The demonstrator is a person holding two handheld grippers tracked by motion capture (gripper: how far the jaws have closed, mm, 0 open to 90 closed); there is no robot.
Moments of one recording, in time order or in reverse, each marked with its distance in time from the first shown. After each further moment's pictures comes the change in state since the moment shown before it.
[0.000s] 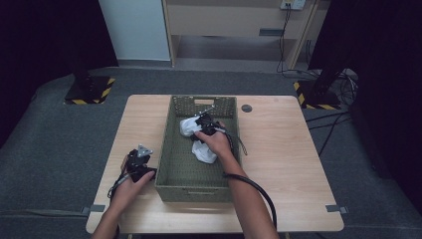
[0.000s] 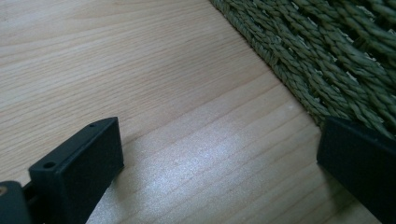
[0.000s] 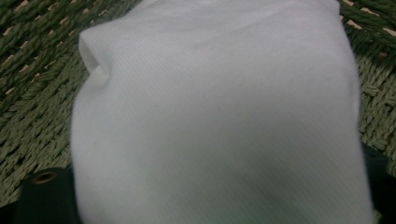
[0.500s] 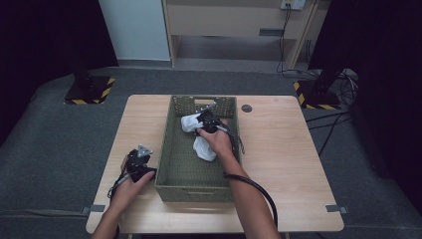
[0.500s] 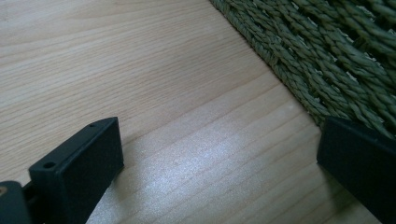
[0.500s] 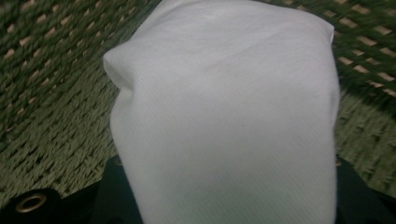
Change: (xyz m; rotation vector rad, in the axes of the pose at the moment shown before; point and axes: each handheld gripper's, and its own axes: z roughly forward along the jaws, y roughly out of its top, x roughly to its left) left arm 0.000 0.000 0.000 0.001 0.000 0.001; right arm -0.003 0.009 -0.025 -0.054 -0.037 -0.011
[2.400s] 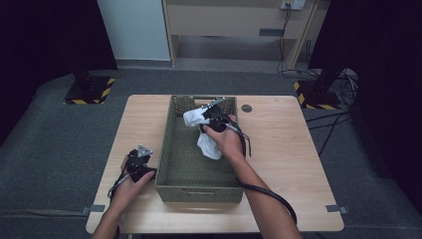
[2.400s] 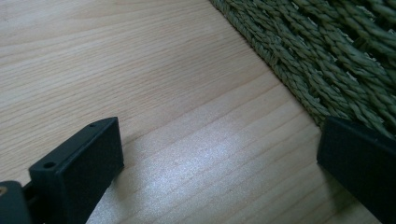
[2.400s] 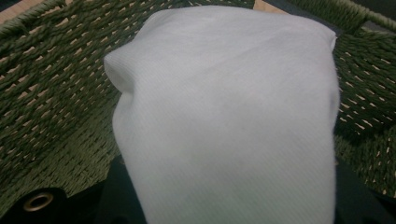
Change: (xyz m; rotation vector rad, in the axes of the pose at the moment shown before) left arm 0.000 0.000 0.000 -0.002 0.000 -0.001; right arm 0.009 0.004 -0.079 -0.084 -0.018 -0.058
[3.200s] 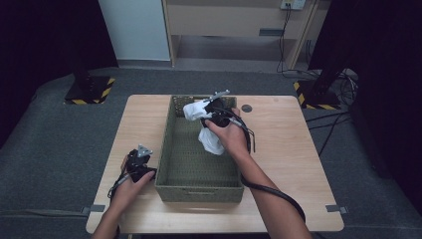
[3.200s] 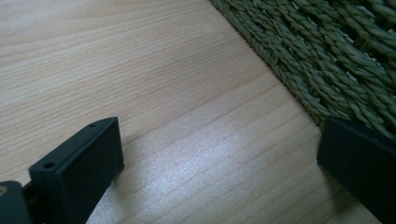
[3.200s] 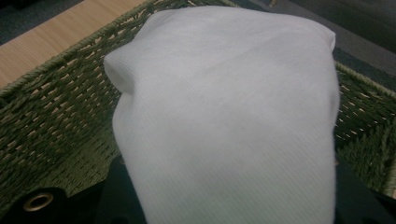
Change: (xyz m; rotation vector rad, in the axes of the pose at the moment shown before) left arm 0.000 0.000 0.000 0.000 0.001 0.002; right arm -0.001 0.018 -0.036 -0.048 -0.008 -0.028
